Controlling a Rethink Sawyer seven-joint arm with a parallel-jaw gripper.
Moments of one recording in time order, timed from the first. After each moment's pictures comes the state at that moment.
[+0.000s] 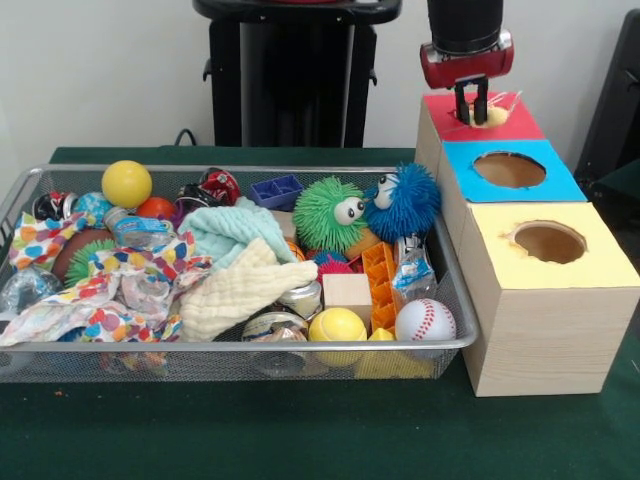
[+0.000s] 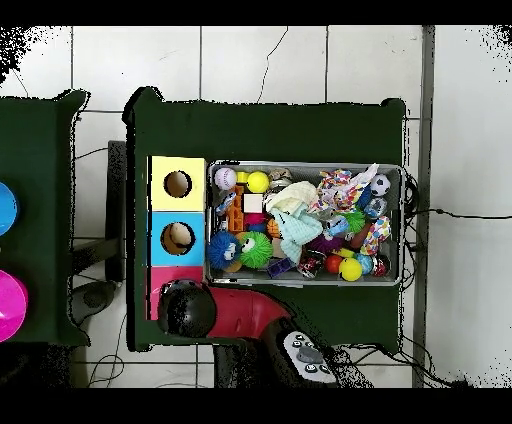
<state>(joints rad) -0.26 -0.80 0.28 2.23 0.10 0.30 1.57</state>
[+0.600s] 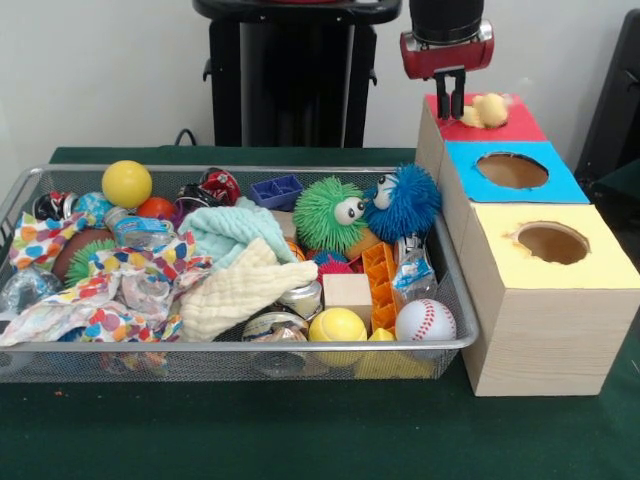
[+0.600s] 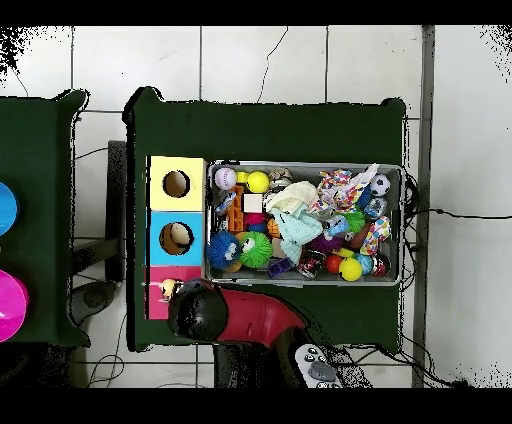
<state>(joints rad) -0.26 -0.83 0.22 2.23 0.10 0.31 1.57</state>
